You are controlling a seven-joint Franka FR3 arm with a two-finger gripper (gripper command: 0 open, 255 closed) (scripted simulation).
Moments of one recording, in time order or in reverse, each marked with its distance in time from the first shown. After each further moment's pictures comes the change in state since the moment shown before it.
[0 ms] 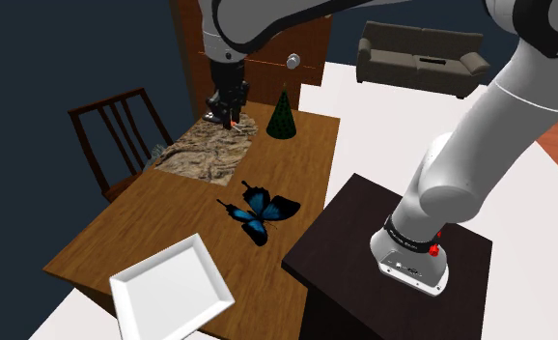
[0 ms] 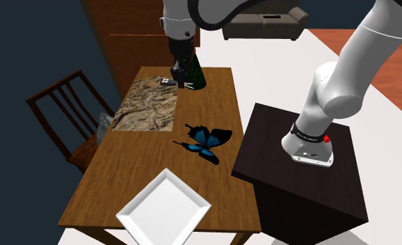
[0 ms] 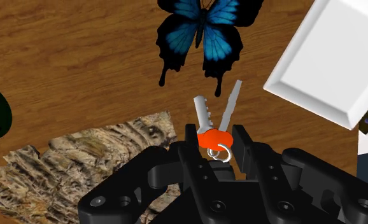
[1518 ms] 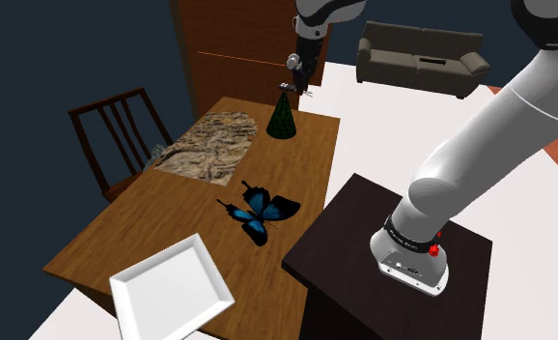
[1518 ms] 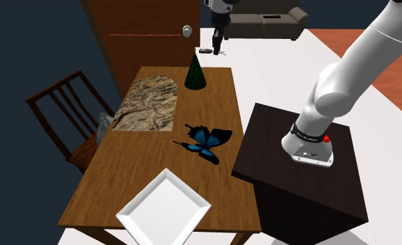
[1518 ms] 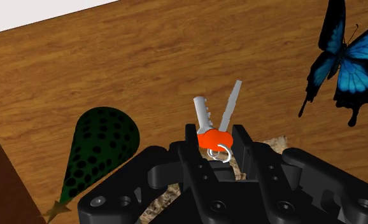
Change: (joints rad) arm -0.235 -0.104 -0.356 -0.119 -0.035 0.018 -0.574
